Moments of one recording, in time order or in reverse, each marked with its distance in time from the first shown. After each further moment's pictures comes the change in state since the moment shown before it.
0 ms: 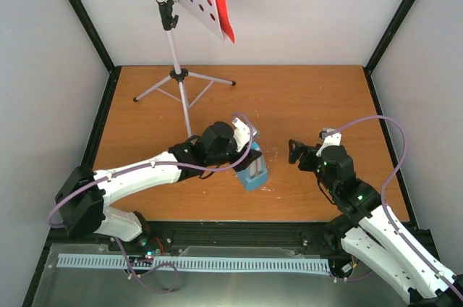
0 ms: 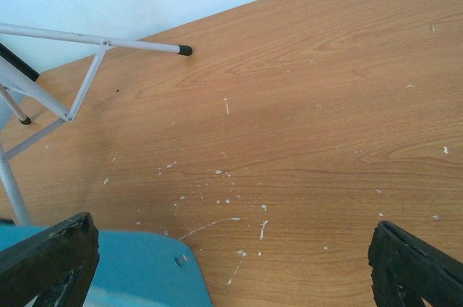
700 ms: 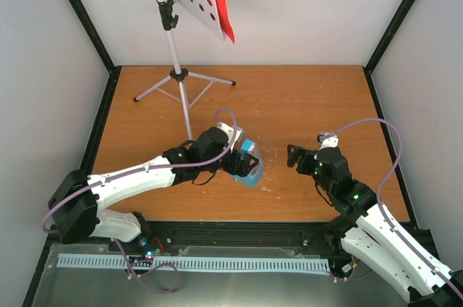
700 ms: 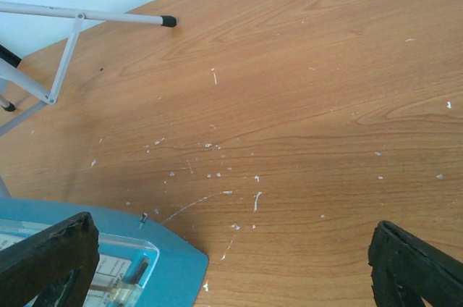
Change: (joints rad) left arm 0.002 -0.065 -0.068 -0.098 -0.072 -0.423; right arm 0.000 0.014 -0.044 -0.017 -0.012 0.065
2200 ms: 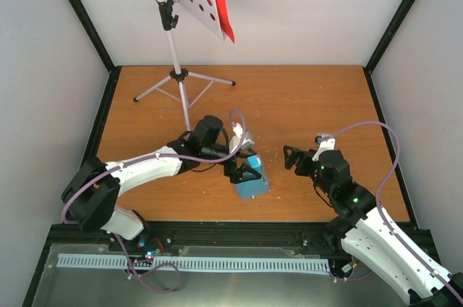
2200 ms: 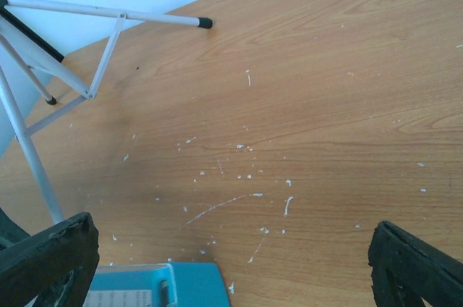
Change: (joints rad) left arm 0.151 0.140 0.013 0.224 0.748 0.487; right arm -0.002 -0.040 -0.047 0.079 -0.071 -0.025
